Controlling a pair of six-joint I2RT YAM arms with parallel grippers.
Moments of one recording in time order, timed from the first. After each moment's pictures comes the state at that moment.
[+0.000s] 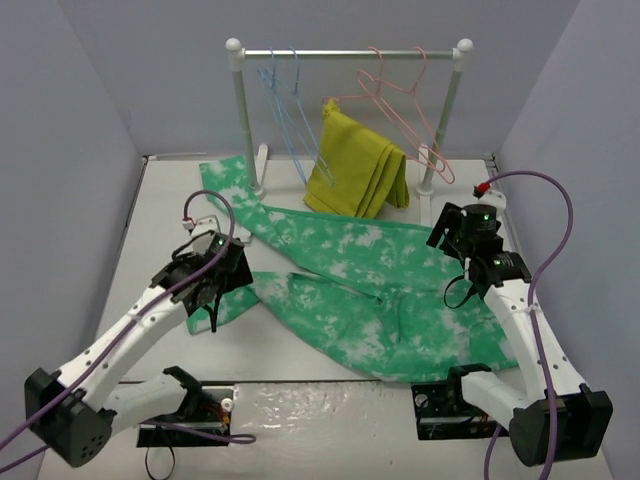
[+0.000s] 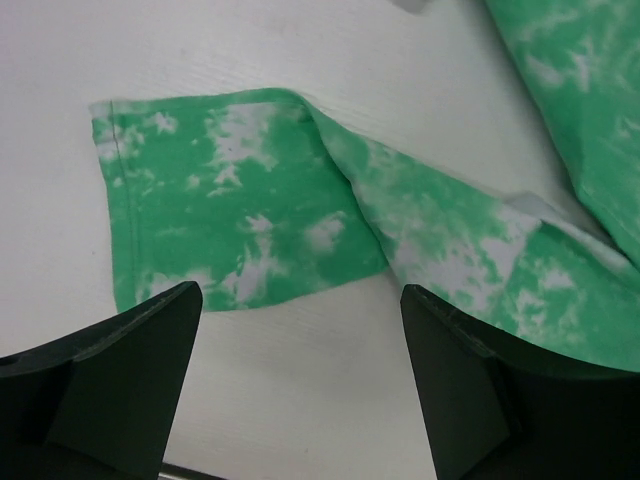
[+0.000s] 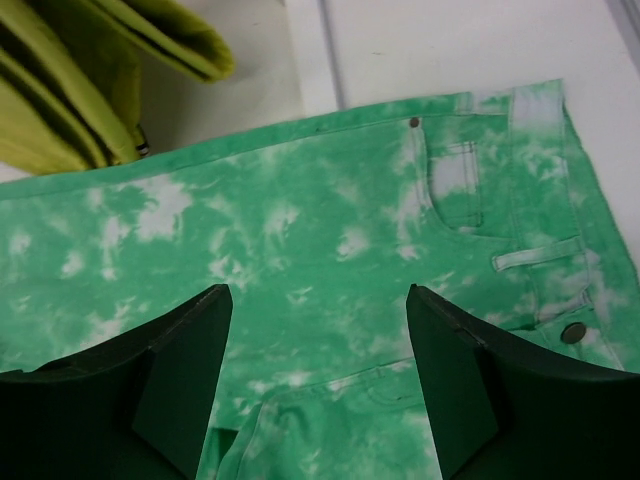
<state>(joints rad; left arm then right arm) -0.53 1.07 0.93 -0.85 -0.47 -0.76 0.11 1.01 0.88 -0.48 0.20 0.41</state>
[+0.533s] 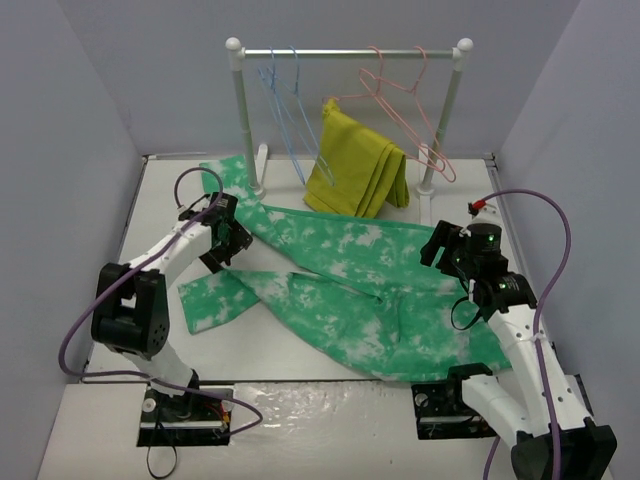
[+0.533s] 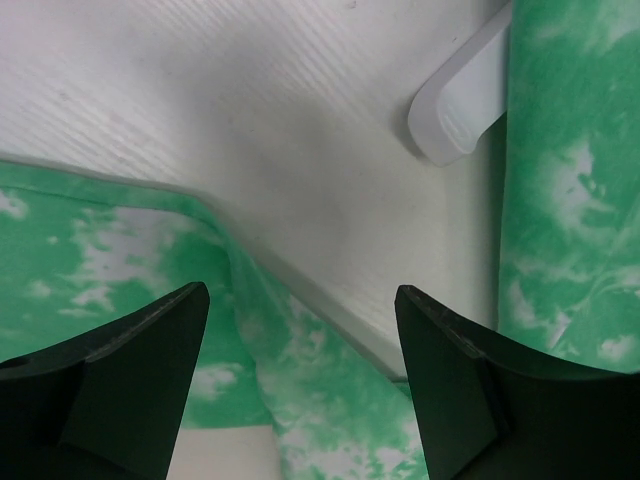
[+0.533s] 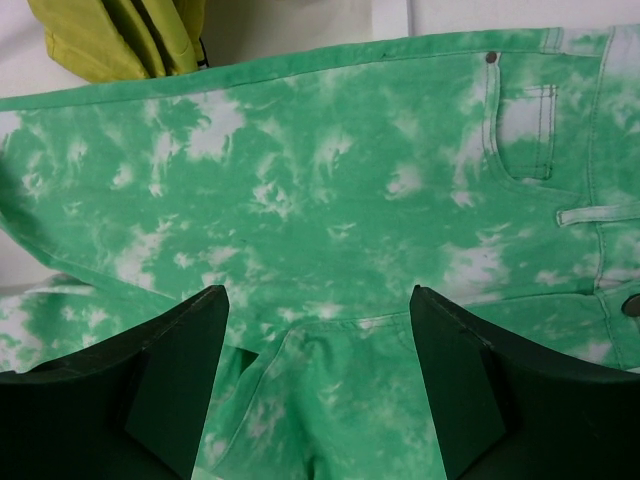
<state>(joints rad) -0.25 1.62 1.14 -0.67 -0.23 -0.97 0.12 0.87 0.77 -0.52 0.03 0.40</state>
